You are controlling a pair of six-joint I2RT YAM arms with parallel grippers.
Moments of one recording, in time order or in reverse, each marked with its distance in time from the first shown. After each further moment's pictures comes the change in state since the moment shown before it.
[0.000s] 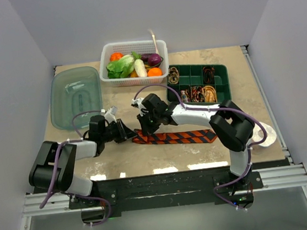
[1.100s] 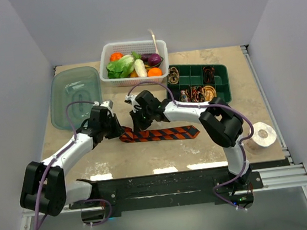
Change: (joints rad) left arm -0.069 -0.233 0.248 -0.708 -0.500 0.177; right arm 0.000 0.130 0.140 0.029 -0.042 0.034
